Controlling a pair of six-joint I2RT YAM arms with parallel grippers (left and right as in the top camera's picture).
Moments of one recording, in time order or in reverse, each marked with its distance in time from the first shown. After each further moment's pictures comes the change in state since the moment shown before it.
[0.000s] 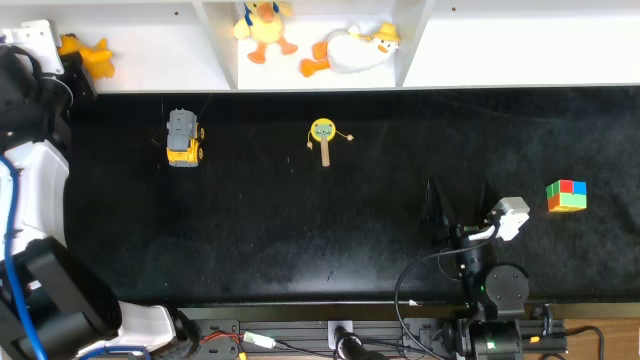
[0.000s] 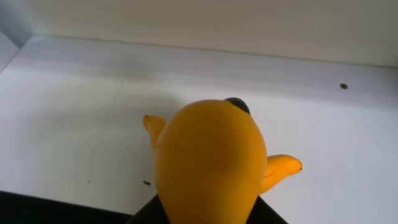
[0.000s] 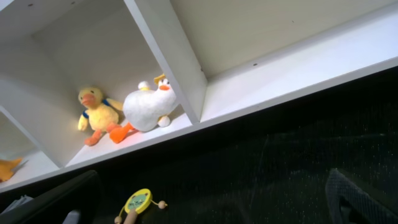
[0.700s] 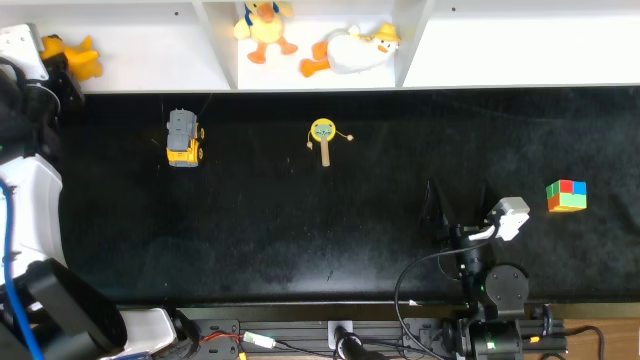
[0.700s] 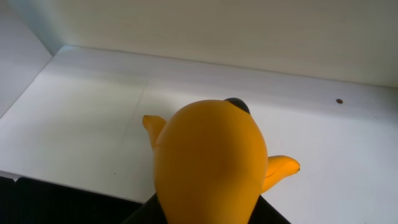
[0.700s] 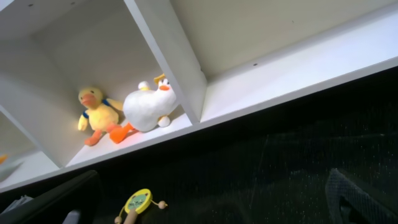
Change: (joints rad) left arm 0.044 -0.080 -0.043 0.021 0.028 -0.034; right arm 0.000 0.000 0.000 0.000 0.000 0.000
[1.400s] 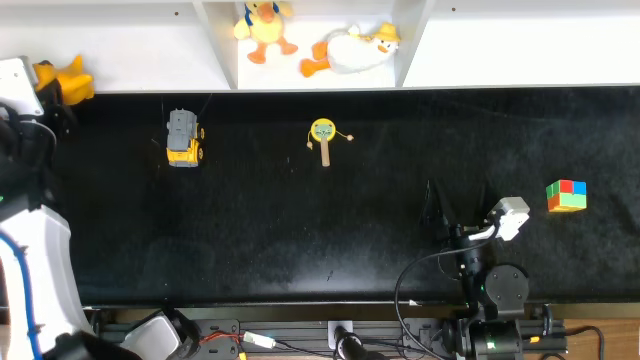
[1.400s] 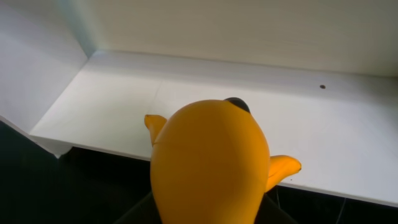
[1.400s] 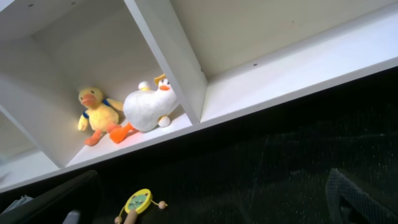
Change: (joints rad) left arm 0.056 -0.254 -0.176 -0.034 0.021 0.038; right arm 0.000 0.000 0.000 0.000 0.000 0.000
